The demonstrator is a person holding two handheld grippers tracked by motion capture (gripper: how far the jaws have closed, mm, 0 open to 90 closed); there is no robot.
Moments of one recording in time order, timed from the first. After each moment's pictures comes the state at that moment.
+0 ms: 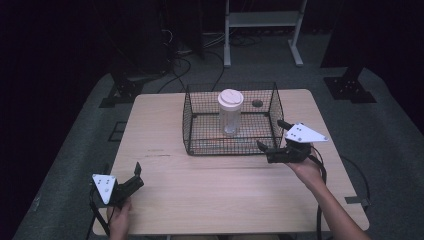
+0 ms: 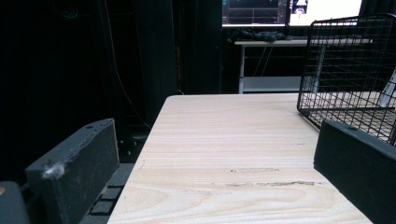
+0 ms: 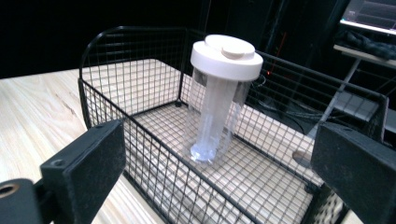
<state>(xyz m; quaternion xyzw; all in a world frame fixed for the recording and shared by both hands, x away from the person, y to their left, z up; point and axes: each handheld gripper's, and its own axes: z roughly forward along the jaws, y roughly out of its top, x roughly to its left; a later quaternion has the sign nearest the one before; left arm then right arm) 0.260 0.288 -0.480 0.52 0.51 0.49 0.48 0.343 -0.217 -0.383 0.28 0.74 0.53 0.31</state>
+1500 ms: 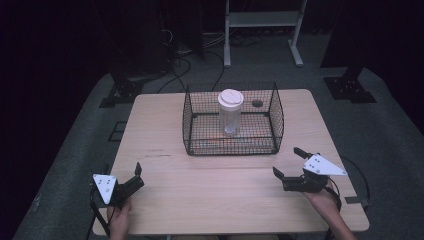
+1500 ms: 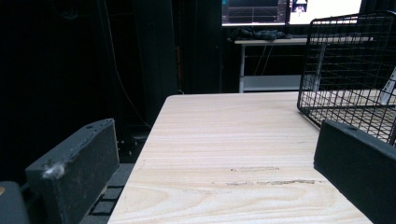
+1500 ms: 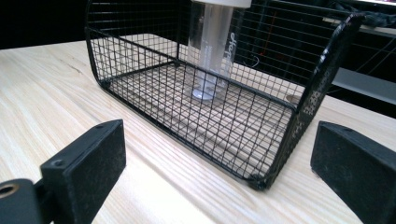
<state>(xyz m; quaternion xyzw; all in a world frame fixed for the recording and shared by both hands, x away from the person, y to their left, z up) 0.260 0.288 -0.481 0.52 0.51 0.49 0.48 0.287 -0.260 -0.440 0.32 0.73 0.52 0.30</state>
